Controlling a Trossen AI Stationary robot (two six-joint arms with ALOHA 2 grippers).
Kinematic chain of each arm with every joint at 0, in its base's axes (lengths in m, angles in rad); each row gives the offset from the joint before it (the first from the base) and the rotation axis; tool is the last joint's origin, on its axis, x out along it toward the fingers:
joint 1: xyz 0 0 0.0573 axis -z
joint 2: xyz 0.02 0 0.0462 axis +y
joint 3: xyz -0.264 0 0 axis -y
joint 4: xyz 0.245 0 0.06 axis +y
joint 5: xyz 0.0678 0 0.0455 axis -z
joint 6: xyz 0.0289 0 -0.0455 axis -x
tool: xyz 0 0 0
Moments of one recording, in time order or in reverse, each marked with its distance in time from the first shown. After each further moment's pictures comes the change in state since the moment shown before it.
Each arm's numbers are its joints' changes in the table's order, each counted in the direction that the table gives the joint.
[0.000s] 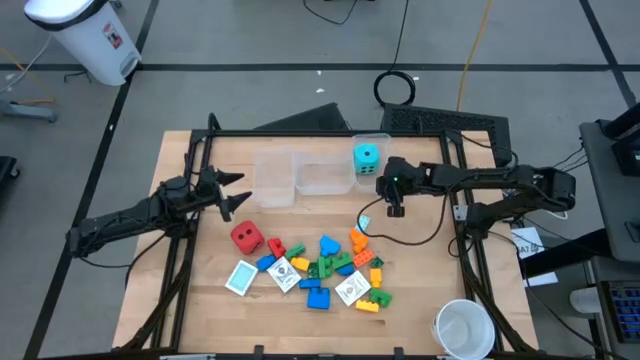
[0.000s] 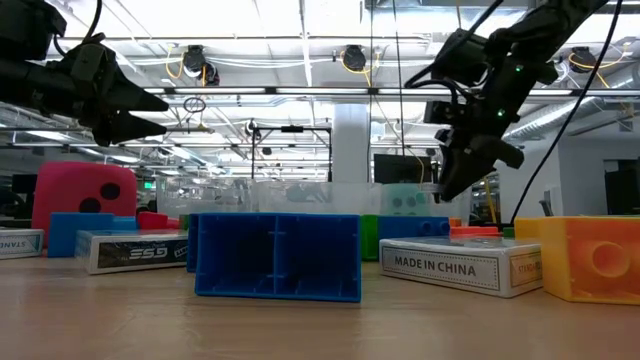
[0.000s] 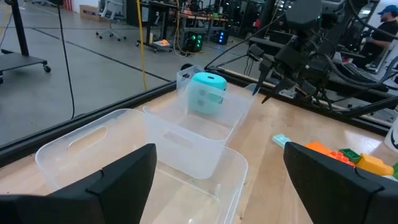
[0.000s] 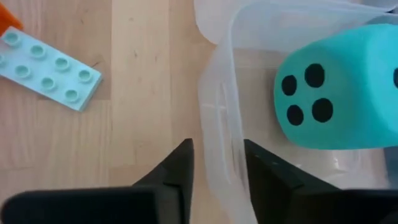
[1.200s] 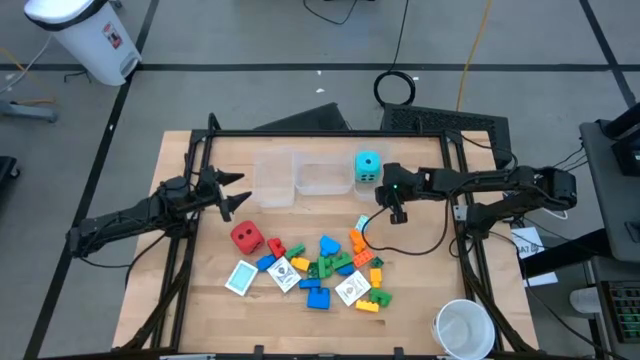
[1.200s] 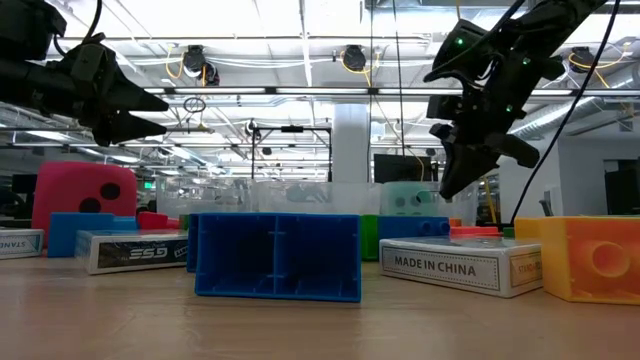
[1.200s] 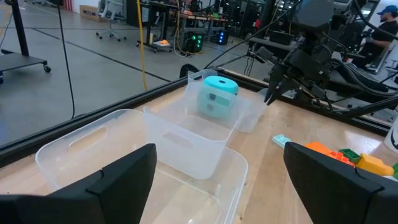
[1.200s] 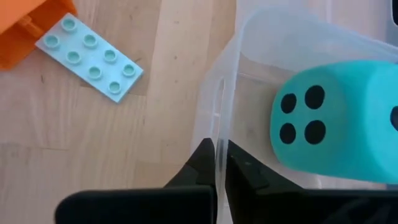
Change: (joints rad) left arm 0.000 0.000 0.000 0.000 0.000 0.000; right arm -0.075 -0.006 0.000 0.016 -0.002 0.098
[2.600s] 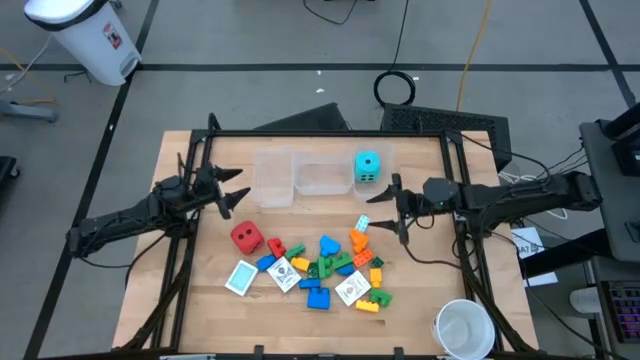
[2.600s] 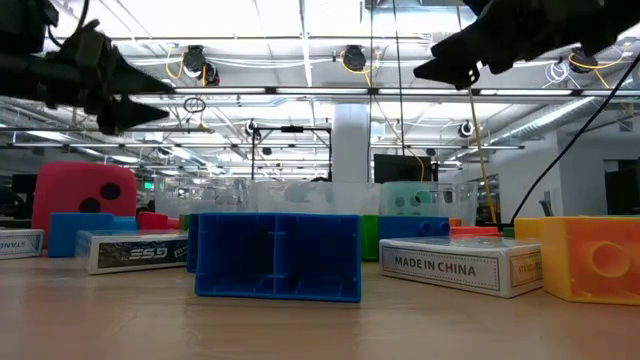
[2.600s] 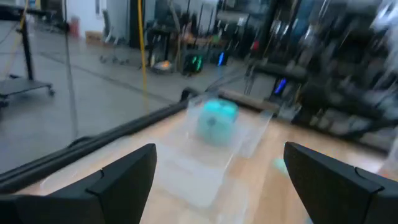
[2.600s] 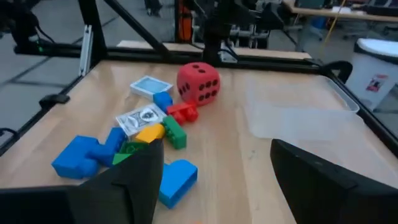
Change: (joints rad) left arm 0.000 0.000 0.000 -0.127 -0.013 0.002; right arm -0.266 -0.350 -0.163 -0.537 -0.132 -0.444
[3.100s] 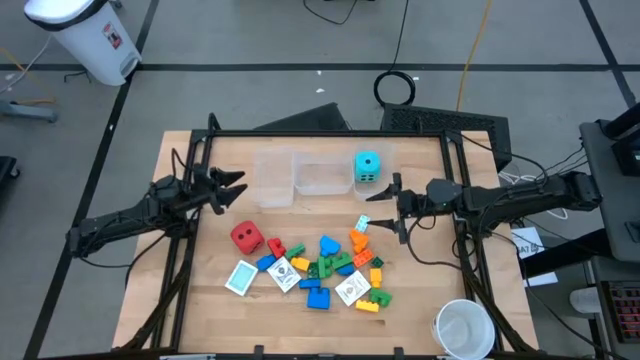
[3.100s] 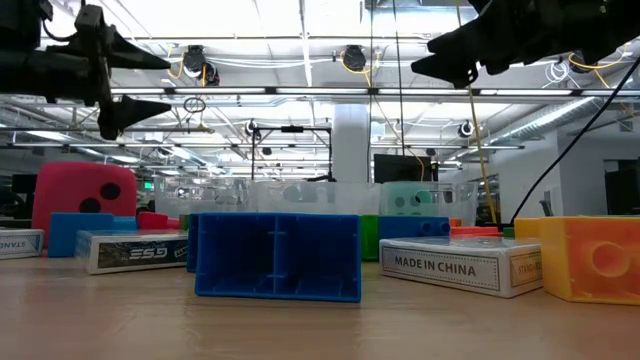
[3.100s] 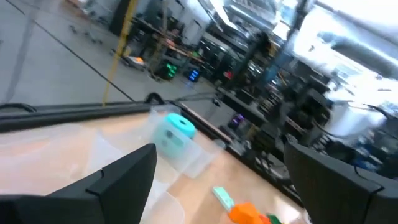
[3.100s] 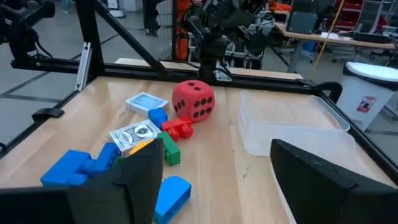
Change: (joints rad) left arm -0.001 0.000 0.000 -0.063 0.029 0.340; right arm 0.000 0.000 -0.045 -0.121 0.007 0.031
